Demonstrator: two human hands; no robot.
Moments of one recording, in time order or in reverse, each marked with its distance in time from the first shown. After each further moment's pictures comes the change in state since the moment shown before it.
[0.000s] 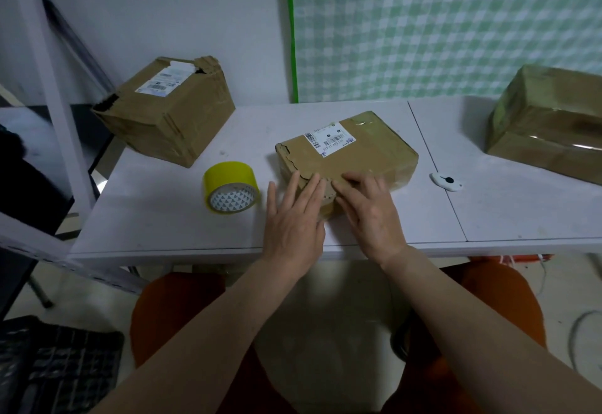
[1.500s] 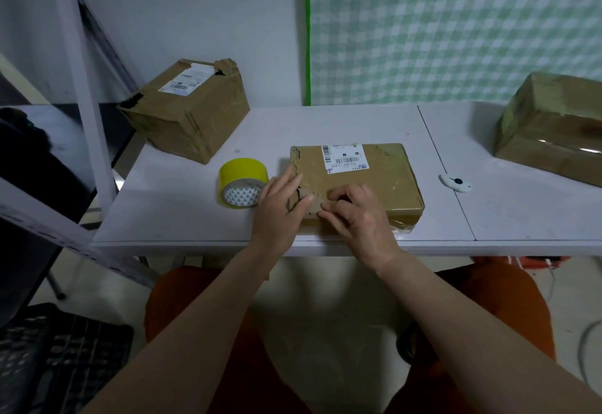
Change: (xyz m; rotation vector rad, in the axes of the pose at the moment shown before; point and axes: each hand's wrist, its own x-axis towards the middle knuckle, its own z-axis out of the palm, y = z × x) left_hand -0.005 -0.039 -0.017 -0.602 0.028 -0.328; right_hand -0.005 -0.039 0.000 0.125 -0.053 -0.109
